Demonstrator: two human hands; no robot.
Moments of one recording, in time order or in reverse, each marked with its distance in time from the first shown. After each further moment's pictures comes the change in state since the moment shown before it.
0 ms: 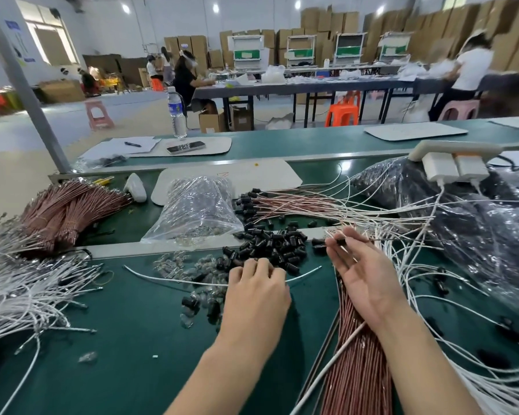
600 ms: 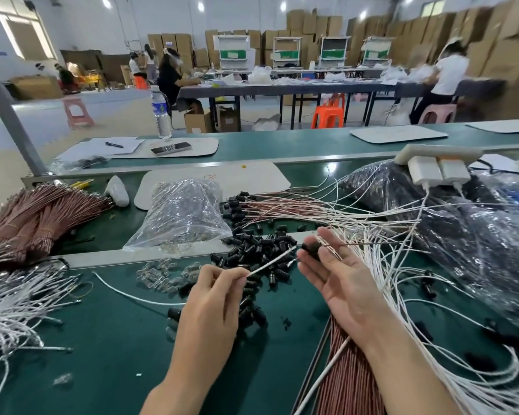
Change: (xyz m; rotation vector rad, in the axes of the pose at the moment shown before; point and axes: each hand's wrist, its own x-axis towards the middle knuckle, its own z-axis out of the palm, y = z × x) left_hand -0.019 -0.039 0.003 -0.617 0.317 -0.083; right_hand -0.009 0.008 0.006 0.017 -0.131 0.076
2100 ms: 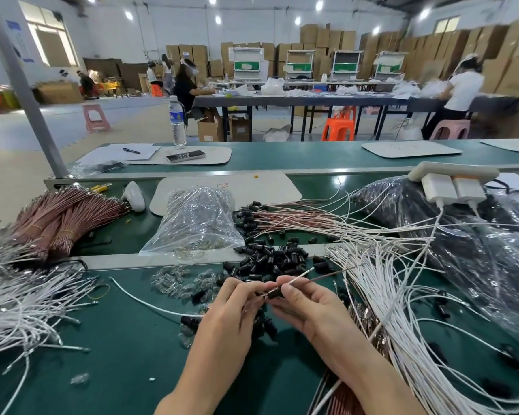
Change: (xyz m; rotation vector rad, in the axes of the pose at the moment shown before) left_hand -0.002 -0.007 0.000 -0.116 -0.105 0.012; right_hand -0.016 0.042 0.029 -0.289 -0.105 0.160
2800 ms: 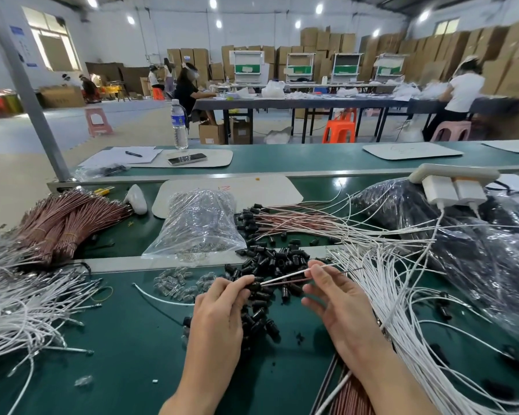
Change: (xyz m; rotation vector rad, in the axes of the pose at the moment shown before) left_hand 0.001 -0.002 -0.001 0.055 0.172 -0.111; right_hand -0.005 -0.023 -0.013 0.089 0.161 -0.125
